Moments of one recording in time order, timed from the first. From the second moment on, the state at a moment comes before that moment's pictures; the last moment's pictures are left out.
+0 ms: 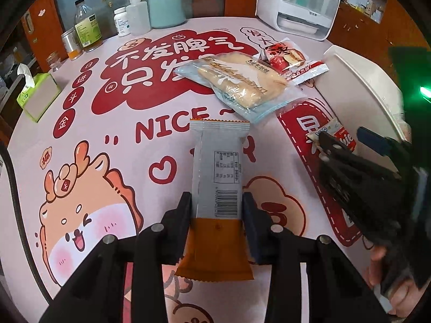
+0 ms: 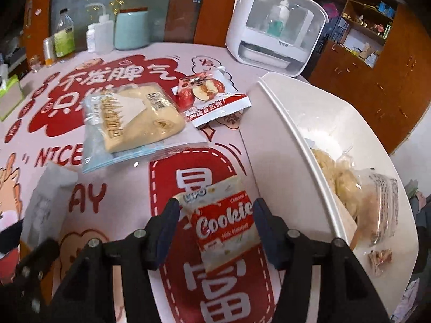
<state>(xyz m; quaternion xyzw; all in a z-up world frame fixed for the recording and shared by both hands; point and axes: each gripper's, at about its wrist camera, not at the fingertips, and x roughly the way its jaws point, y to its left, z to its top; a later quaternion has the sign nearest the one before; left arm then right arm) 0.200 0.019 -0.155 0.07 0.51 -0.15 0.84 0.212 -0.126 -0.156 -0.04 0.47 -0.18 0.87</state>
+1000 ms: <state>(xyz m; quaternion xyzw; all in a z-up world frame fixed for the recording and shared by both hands) 0.184 0.038 -0.143 0.05 0.51 -0.16 0.85 0.203 -0.142 -0.147 0.01 0.48 -0.11 0.87</state>
